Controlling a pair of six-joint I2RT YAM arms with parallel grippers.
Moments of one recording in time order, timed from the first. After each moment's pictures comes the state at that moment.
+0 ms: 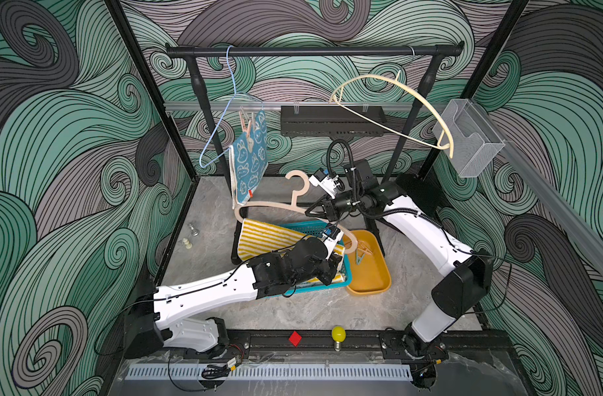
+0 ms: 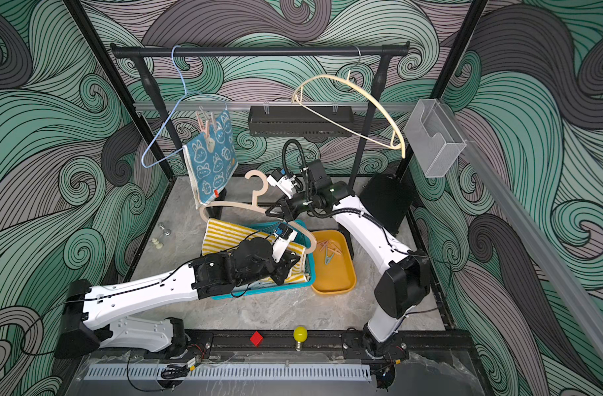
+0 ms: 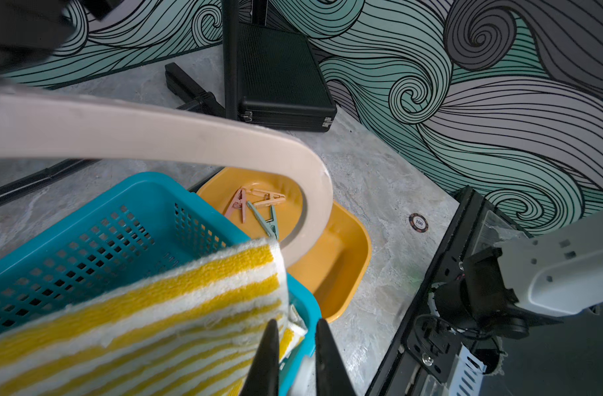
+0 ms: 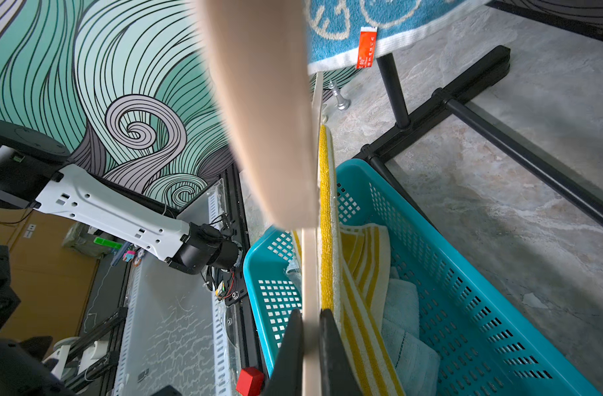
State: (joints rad) left arm -1.17 1.30 1.08 -0.32 -0.19 -0.36; right arm 0.53 1.68 1.66 -0.74 -0.84 -0.07
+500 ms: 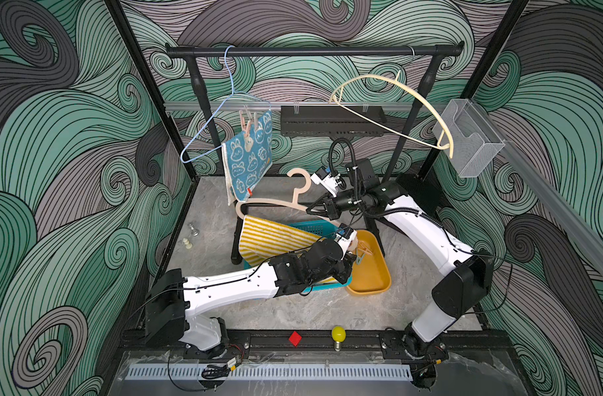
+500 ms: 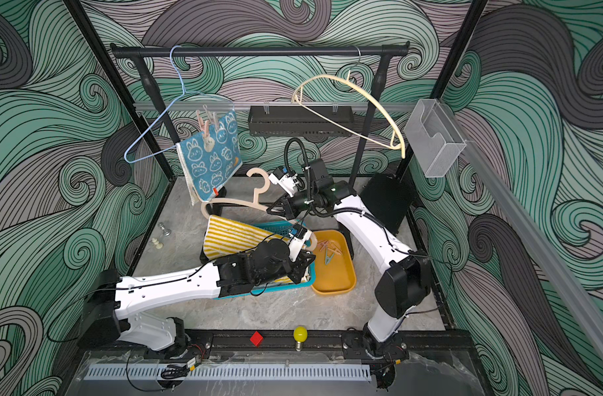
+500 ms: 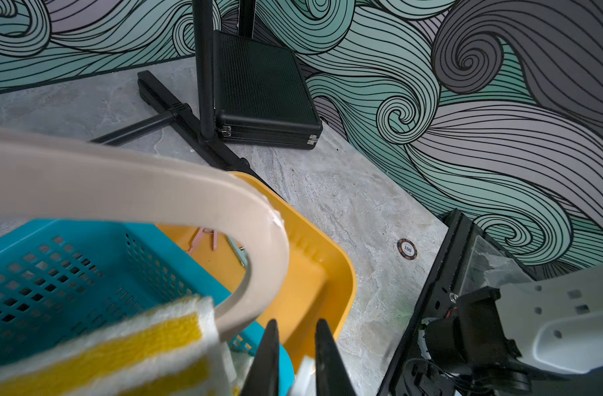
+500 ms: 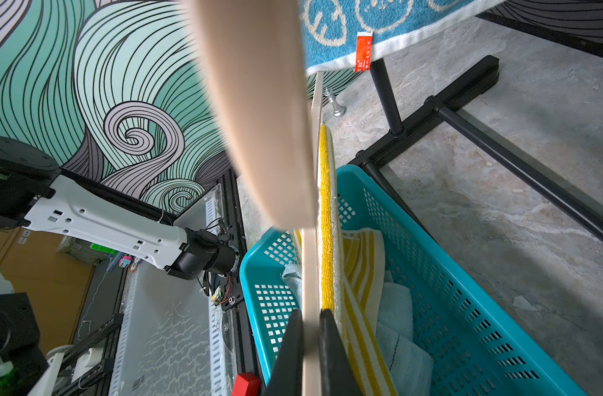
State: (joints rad) left arm -1.19 1.46 1.10 -0.14 -0.20 -0.40; right arm 0.52 1.68 1.65 -0.73 -0.84 -0.07
